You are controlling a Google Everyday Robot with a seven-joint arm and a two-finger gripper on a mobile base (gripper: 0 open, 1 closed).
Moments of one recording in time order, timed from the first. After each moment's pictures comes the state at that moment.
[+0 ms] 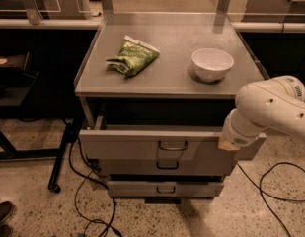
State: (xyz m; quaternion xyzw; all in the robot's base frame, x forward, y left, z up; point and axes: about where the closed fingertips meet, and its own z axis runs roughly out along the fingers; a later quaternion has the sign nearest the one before) arm 0.534 -0.237 0.684 -0.60 0.78 -0.07 0.13
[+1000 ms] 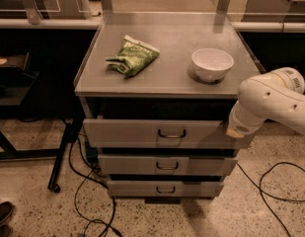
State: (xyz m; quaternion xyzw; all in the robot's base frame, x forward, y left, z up) arm 0.580 -0.273 0.686 -0.53 0.82 -0.12 0.14
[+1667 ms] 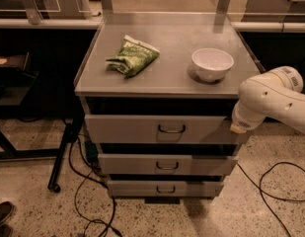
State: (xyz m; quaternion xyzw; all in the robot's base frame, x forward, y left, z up) arm 0.610 -0.297 0.683 -0.50 0.84 -0.15 0.15
